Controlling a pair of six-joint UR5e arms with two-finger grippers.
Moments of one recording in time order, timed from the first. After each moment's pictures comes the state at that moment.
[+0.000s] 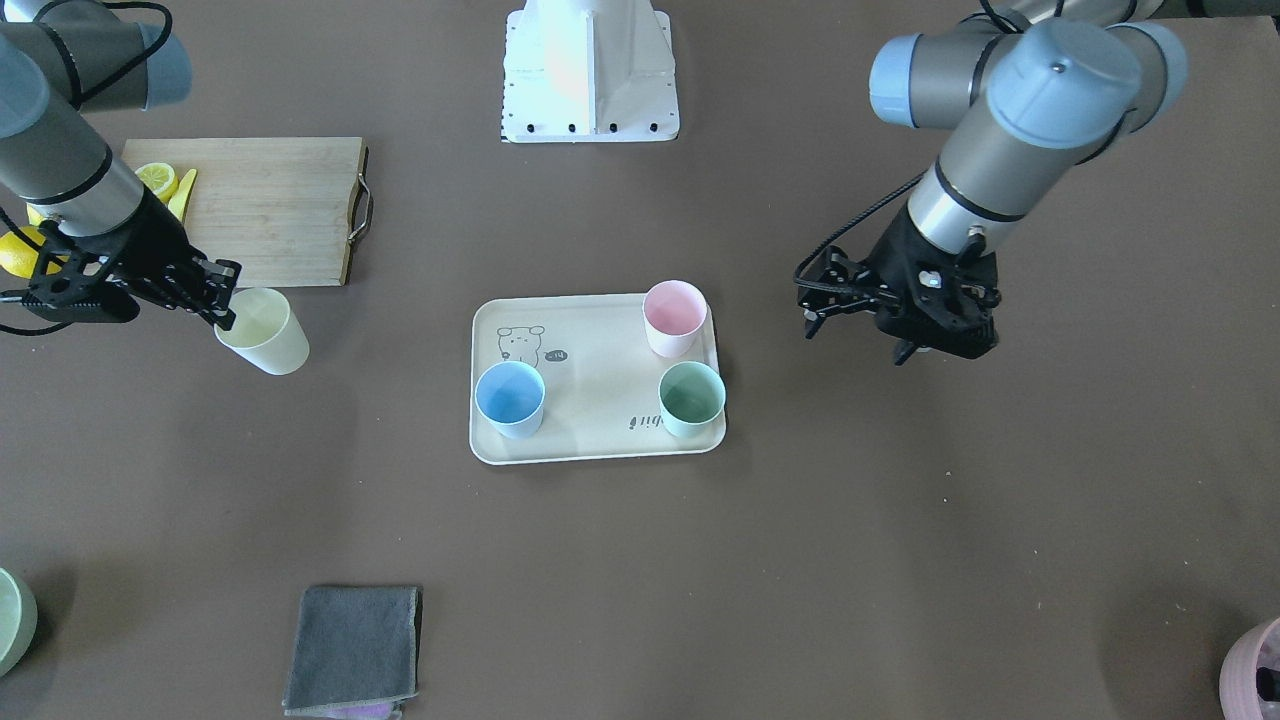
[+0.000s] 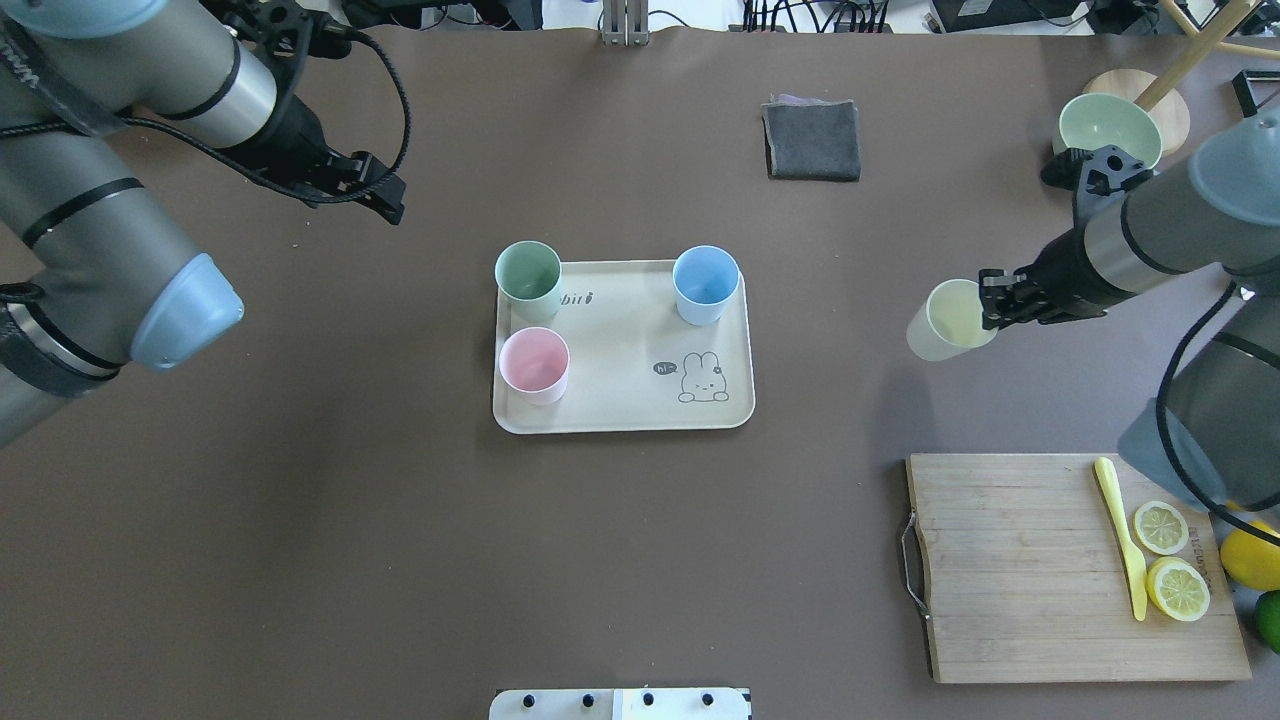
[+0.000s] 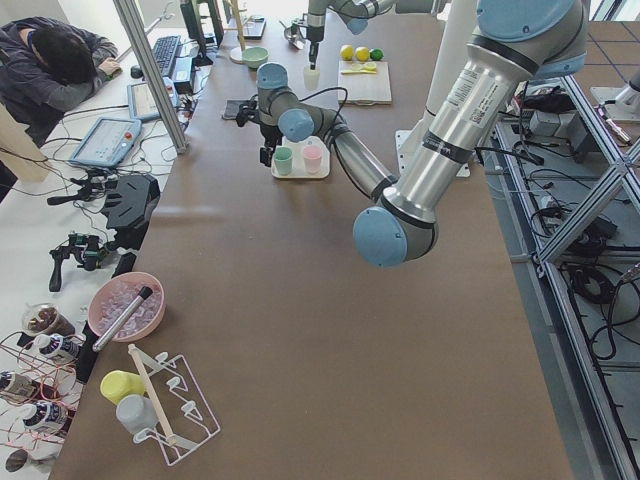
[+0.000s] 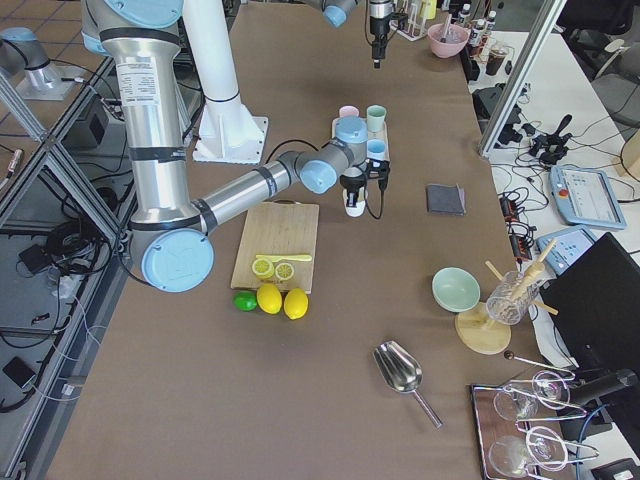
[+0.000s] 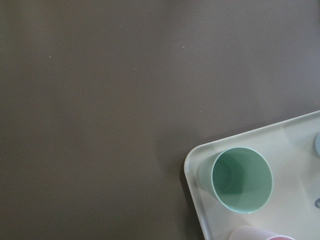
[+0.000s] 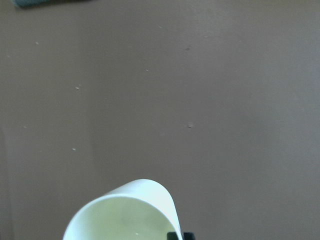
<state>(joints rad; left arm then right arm) -0.95 -2.08 -1.76 -1.67 -2.19 -0.64 0.87 -1.39 1.91 -1.35 2.12 1.11</state>
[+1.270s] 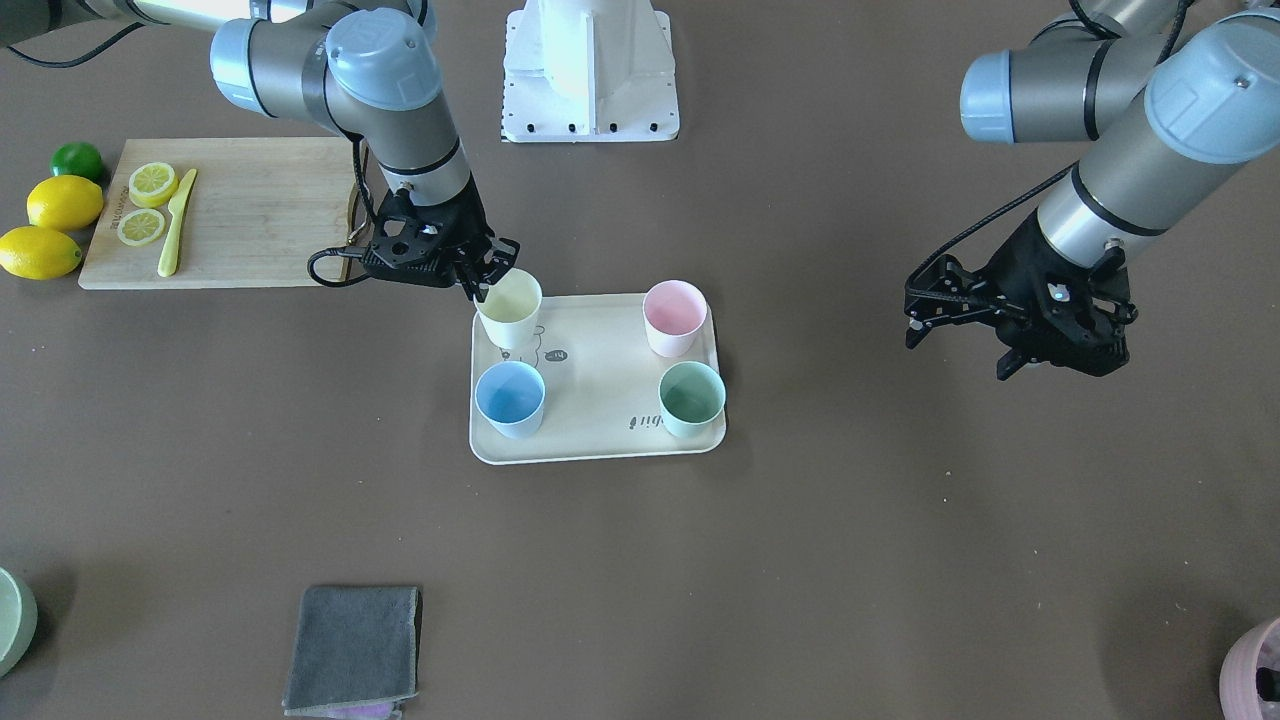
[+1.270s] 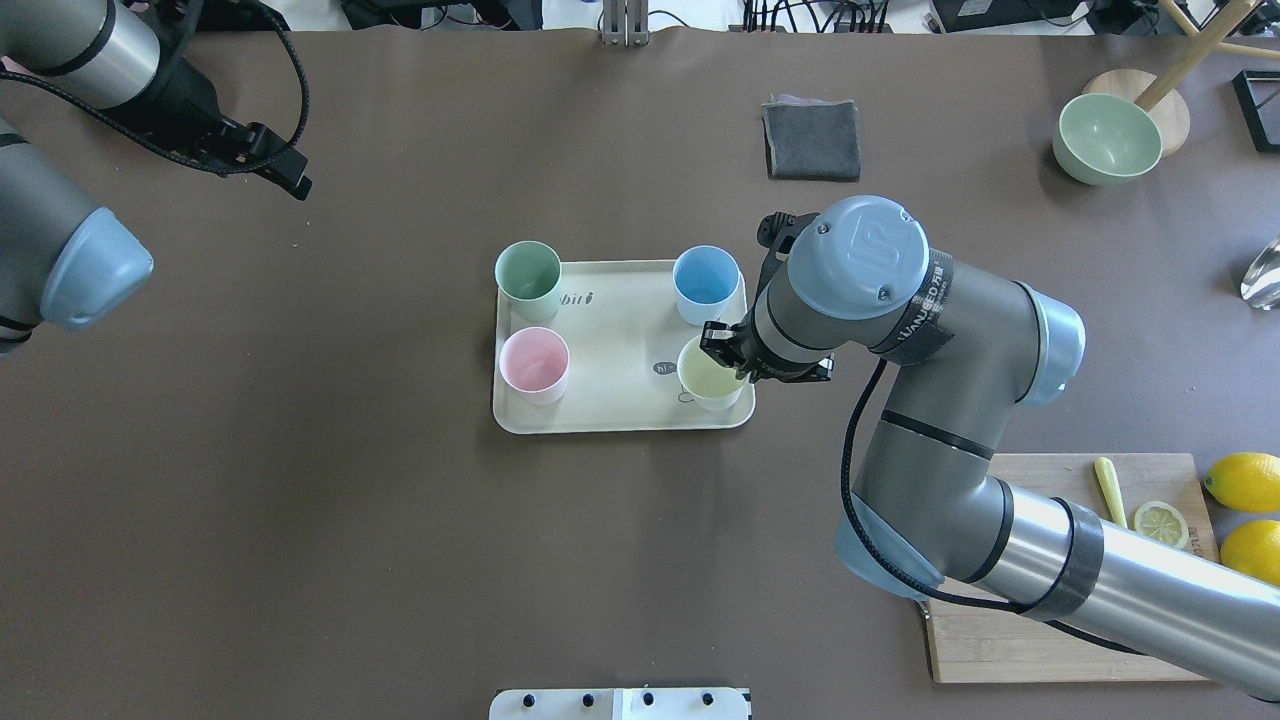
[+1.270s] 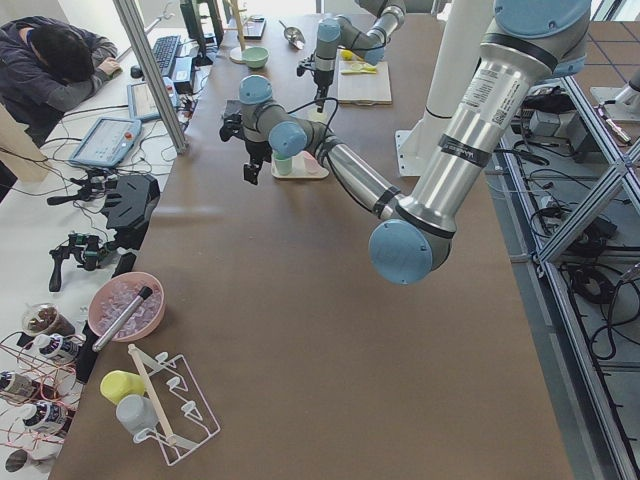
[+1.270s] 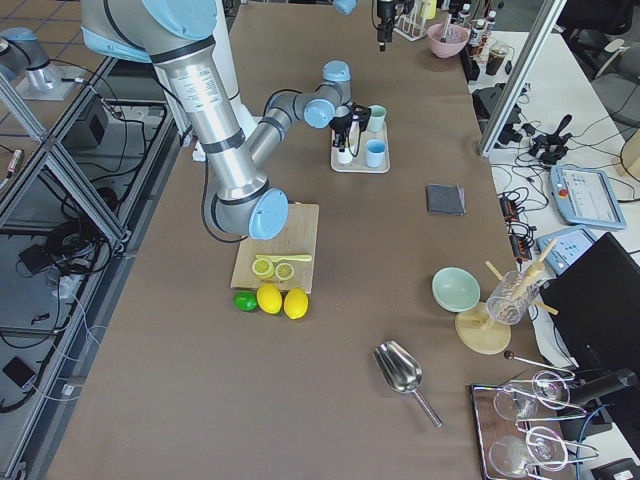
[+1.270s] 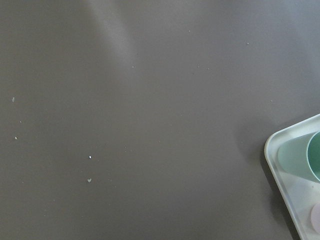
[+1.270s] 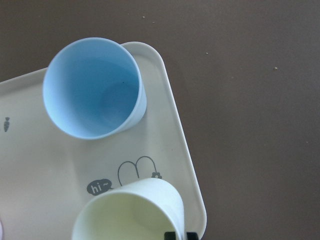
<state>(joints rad) -1.04 -2.02 -1.76 -1.66 -2.24 -0.50 0.56 -1.03 1.81 -1.54 1.87 1.44</state>
